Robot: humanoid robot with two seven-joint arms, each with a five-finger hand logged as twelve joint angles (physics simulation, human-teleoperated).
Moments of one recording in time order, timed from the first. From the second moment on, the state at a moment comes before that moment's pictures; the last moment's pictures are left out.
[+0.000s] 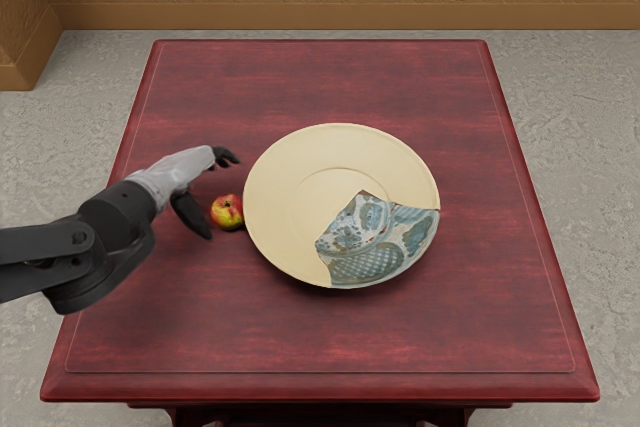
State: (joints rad) left arm -1.06 0.64 0.04 -1.69 1.14 0.41 0.61; right arm -0.05 0.00 0.00 0.20 -0.09 0.19 -0.18
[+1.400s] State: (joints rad) left arm -0.98 0.56 0.03 -1.65 1.10 0.55 0.61; right arm -0.05 0.00 0.00 0.20 -0.09 0.19 -0.18
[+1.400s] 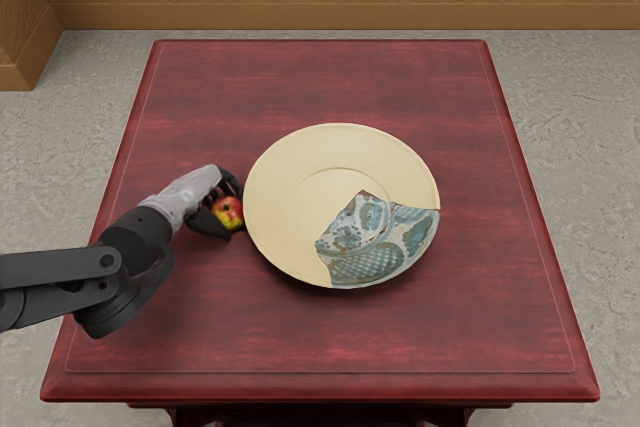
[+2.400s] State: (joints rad) left arm -1.10 0.65 -0.13 -1.65 1.06 0.54 0.61; right arm -0.05 0.00 0.00 0.20 -0.09 0.19 -0.18
